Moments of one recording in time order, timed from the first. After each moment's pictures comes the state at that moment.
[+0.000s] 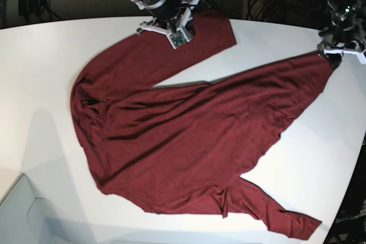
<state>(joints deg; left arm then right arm) 13.2 -1.7 -48.7 89.1 -16.7 -13.0 29.5 -26.4 5.8 -31.2 103.6 0.0 0.0 -31.9</state>
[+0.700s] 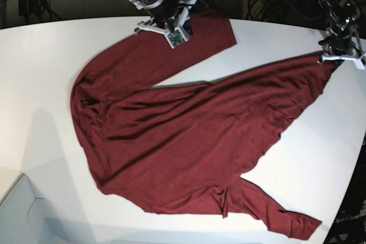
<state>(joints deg) 9.0 -4.4 -48.6 80.2 -16.9 -12.8 29.2 -26.4 6.5 -31.1 103.5 -0.3 0.0 -31.9</state>
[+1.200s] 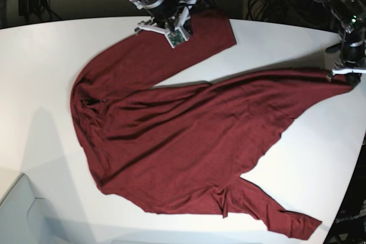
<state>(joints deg) 10.0 -0.3 -48.9 103.5 -17.3 -12.6 30.8 -26.4 6.5 -31.1 103.5 -0.3 0.0 -31.9</state>
